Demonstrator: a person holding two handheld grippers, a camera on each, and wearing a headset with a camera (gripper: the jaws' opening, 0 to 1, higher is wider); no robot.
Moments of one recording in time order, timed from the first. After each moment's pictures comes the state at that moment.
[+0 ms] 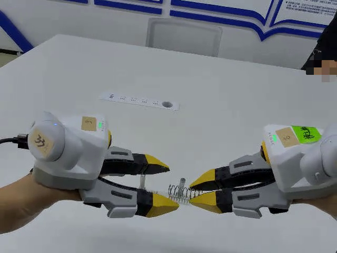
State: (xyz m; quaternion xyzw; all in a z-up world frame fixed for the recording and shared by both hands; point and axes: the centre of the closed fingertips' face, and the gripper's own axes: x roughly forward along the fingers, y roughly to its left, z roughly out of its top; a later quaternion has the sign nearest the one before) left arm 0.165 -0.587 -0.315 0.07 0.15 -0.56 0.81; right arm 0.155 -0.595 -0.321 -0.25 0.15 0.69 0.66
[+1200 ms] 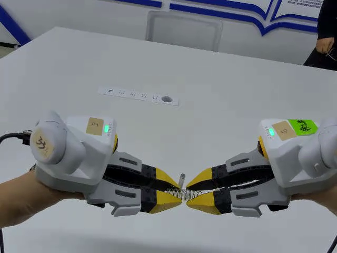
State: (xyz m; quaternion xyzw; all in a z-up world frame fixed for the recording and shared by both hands) left arm 0.147 -0.600 -0.317 0.10 0.13 -0.61 0.78; right arm 0.150 -0.592 -0.326 -0.24 0.18 0.70 0.65
